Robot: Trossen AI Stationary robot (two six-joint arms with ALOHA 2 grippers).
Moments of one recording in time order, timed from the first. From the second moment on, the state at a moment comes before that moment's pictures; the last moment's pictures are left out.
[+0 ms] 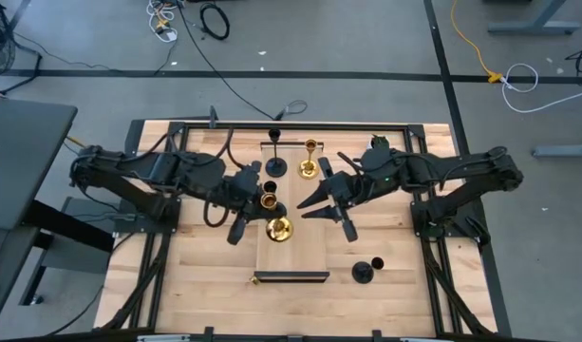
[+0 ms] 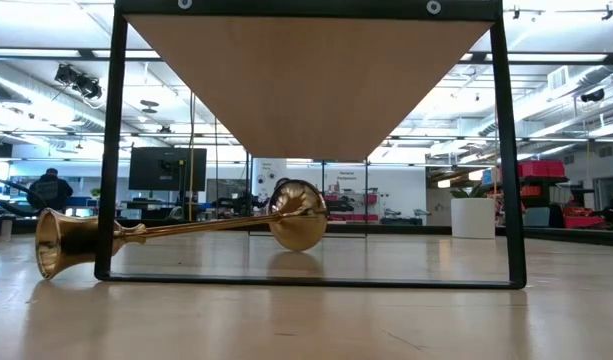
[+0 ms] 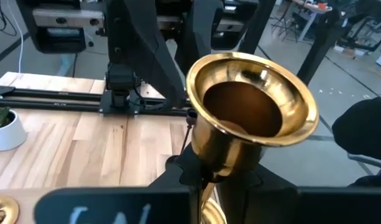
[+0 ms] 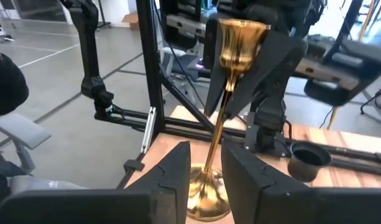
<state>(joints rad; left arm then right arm) -0.23 1.35 1.53 -0.45 -0.02 -0.22 0.18 1.42 1.52 -0.33 -0.15 -0.03</state>
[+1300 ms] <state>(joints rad) -0.23 1.35 1.53 -0.46 0.01 -0.20 0.19 1.56 1.52 -0.17 -0.15 -0.03</state>
